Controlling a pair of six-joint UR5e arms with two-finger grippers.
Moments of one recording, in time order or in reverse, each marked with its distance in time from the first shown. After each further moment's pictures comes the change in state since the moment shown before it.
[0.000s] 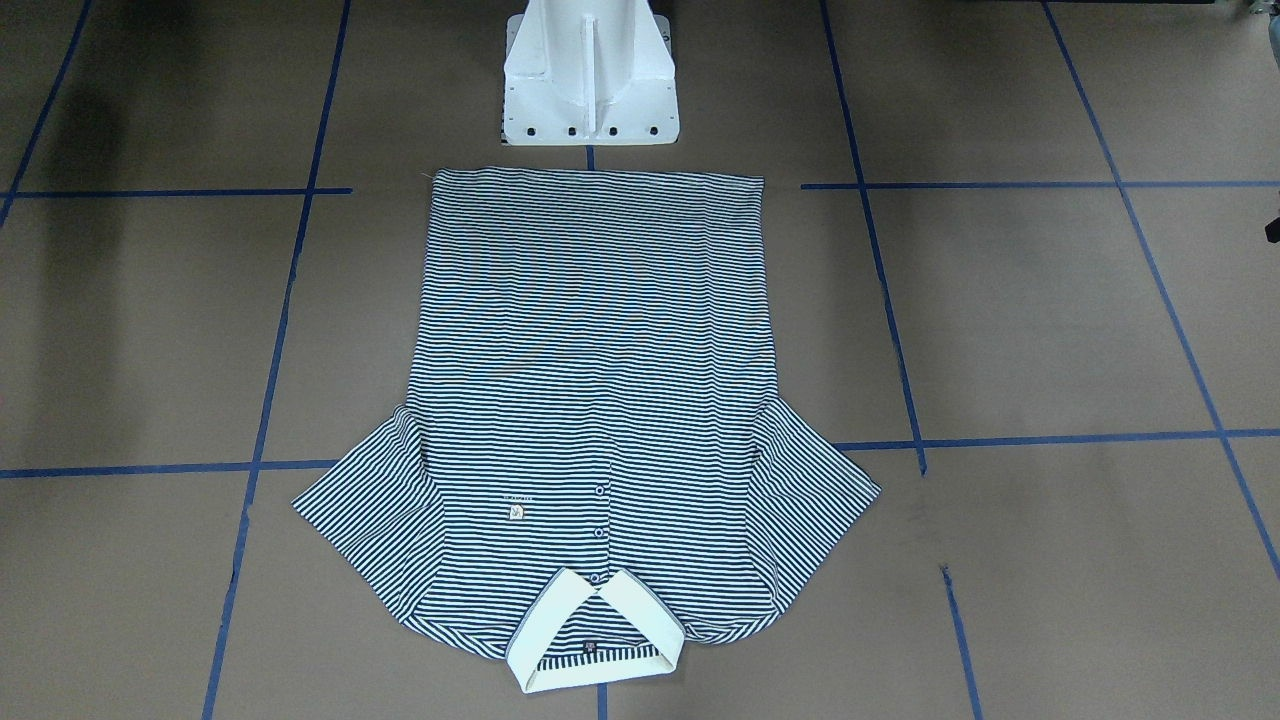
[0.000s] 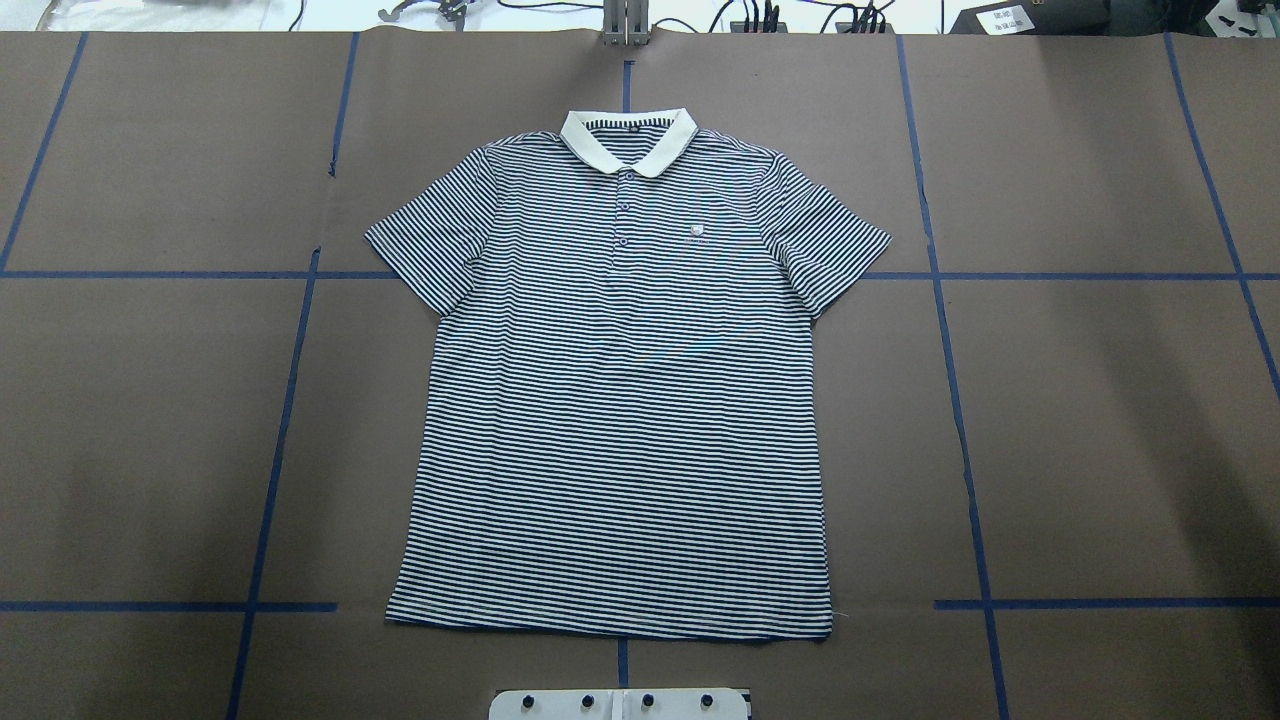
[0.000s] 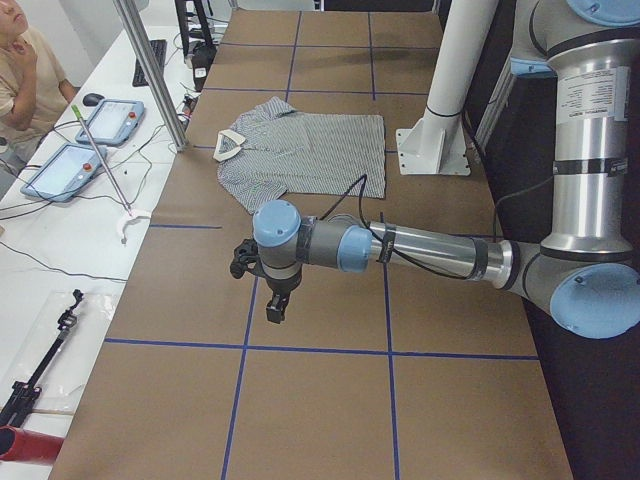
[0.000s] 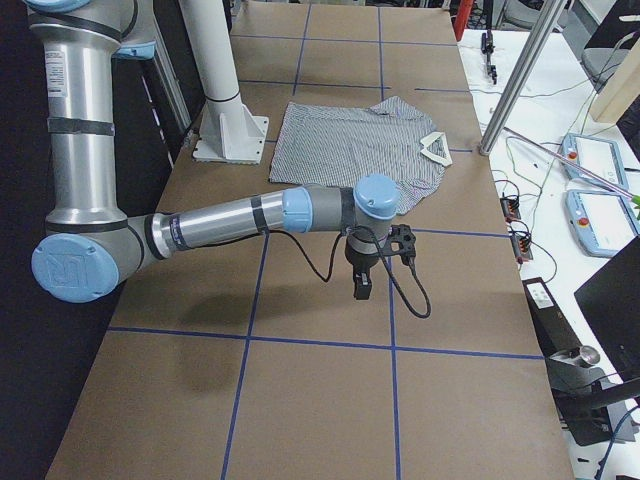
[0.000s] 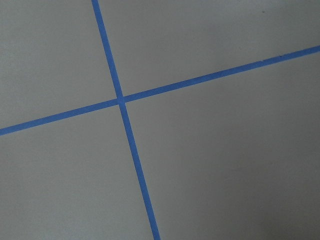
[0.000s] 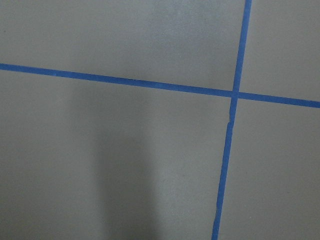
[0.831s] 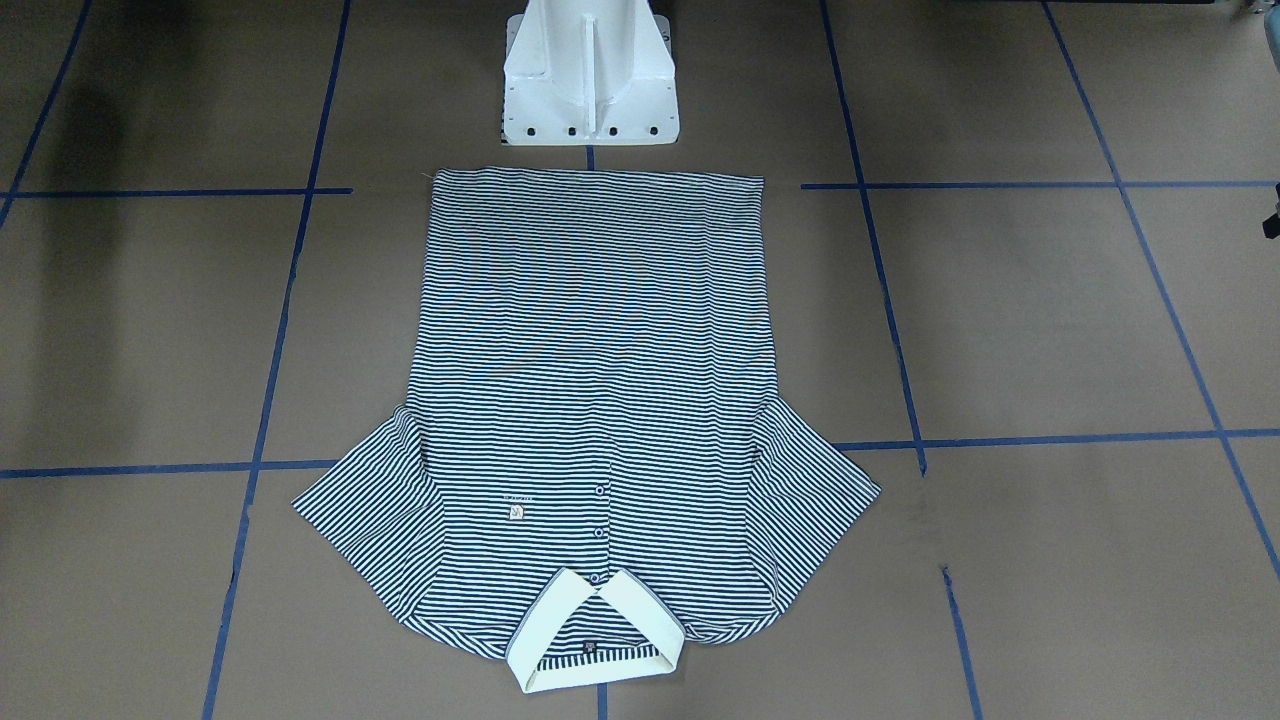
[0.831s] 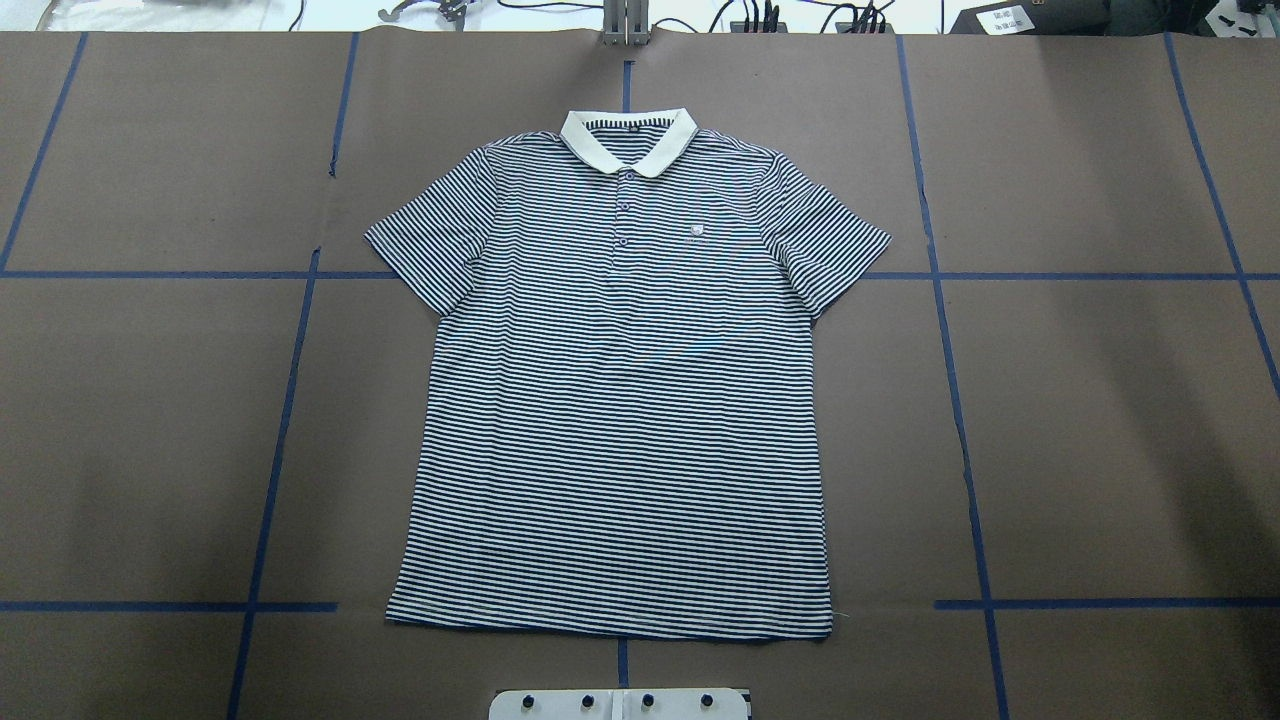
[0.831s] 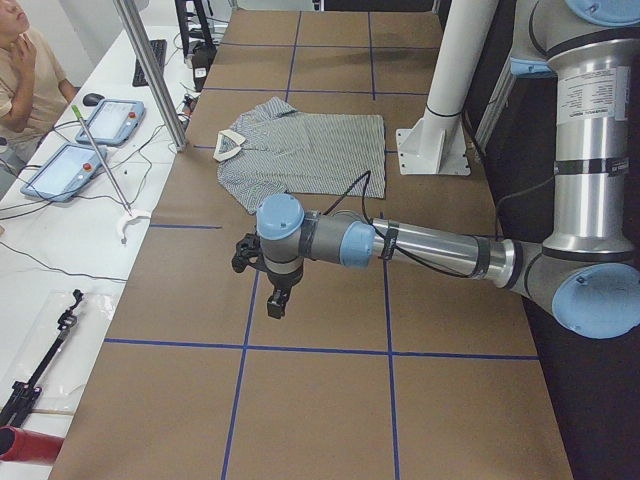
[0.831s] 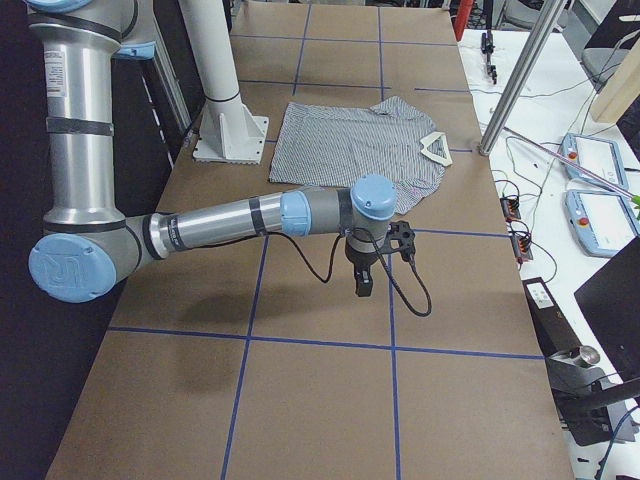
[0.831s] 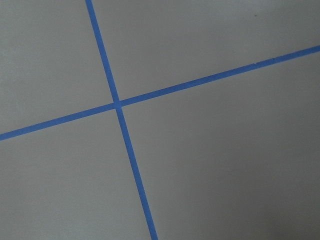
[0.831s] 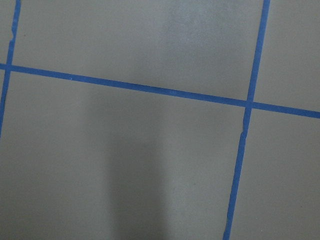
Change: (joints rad) left arm 0.006 0.011 -0.033 -0.007 0.008 -0.009; right arm -0.008 -0.011 -0.003 0.069 0.035 0.003
